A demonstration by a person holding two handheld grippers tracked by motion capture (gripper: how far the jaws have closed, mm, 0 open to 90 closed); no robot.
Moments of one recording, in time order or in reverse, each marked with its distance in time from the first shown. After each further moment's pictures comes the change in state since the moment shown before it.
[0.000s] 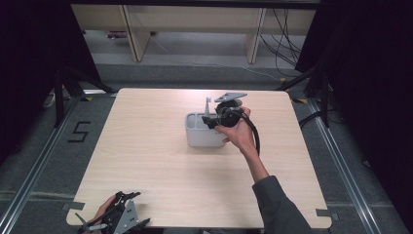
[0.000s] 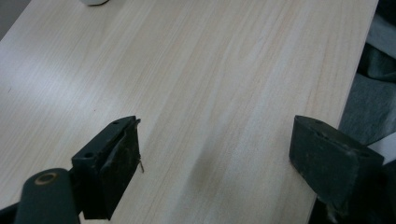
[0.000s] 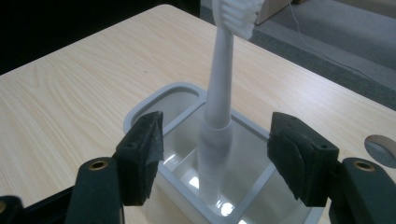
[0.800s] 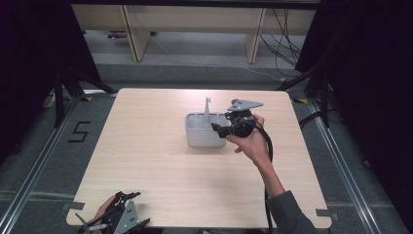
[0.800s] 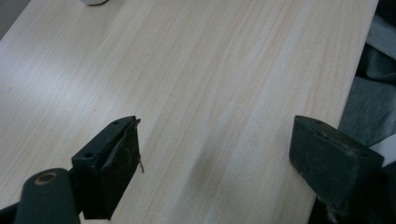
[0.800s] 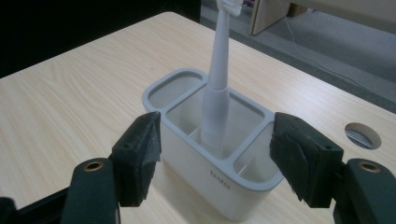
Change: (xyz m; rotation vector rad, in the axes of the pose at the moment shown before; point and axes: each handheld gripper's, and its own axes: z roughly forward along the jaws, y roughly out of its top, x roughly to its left) left arm -0.001 0.000 0.001 -0.004 0.016 -0.003; right arm 0.004 -0.023 -0.044 -0.053 0.004 -0.028
